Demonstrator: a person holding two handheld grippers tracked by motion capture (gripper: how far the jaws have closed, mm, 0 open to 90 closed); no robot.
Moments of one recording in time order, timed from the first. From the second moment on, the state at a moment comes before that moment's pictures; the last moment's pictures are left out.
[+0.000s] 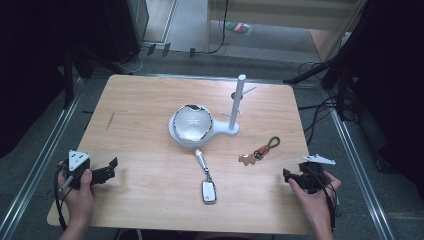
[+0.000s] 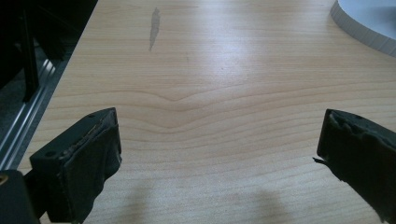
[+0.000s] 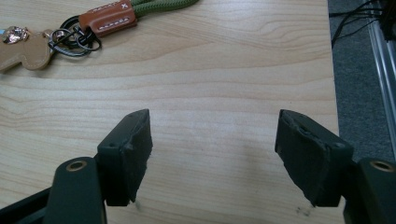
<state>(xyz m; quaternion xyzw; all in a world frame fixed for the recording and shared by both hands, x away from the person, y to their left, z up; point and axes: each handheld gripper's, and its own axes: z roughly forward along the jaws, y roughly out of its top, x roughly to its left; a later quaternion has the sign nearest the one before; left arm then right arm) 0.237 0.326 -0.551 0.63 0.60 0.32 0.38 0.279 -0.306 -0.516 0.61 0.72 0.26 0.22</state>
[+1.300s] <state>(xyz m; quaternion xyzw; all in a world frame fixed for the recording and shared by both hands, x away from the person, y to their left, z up) 0.238 0.326 -0.551 0.63 0.60 0.31 0.38 0.336 -0.269 -0.503 0.62 0.75 0.17 0.16</state>
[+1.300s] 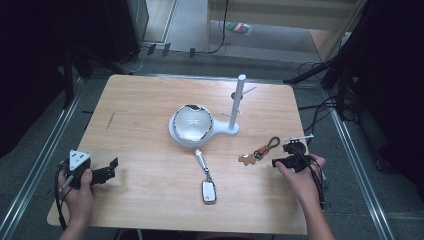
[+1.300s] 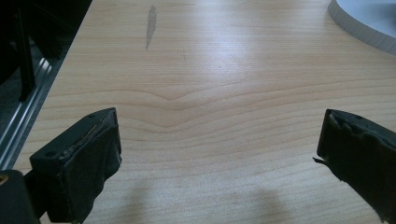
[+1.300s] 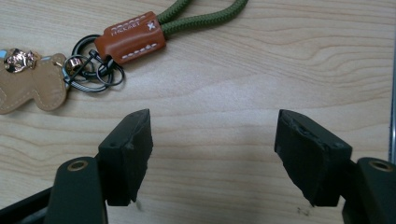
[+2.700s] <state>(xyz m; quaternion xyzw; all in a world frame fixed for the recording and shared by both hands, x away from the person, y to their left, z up) 0.239 0.327 -0.551 0.63 0.60 0.31 0.38 0.396 -0.219 -0.497 0.69 0.71 0.12 0.06</state>
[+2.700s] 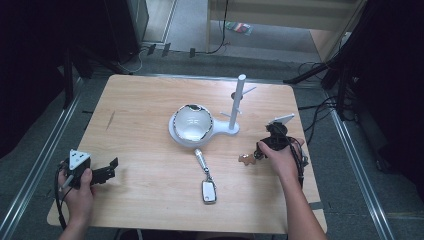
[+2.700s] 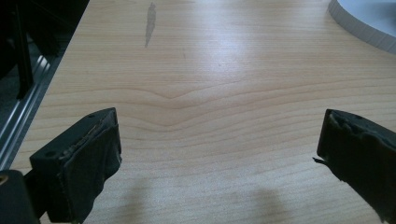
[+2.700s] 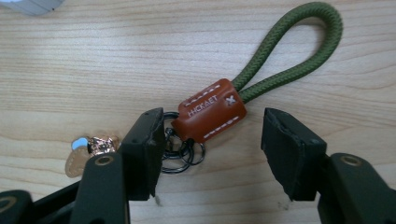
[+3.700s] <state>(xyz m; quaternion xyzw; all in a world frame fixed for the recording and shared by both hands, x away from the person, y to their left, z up) 0.240 0.327 -0.551 0.63 0.60 0.30 0.38 0.419 -0.201 -0.504 0.72 0.69 0.07 0.07</state>
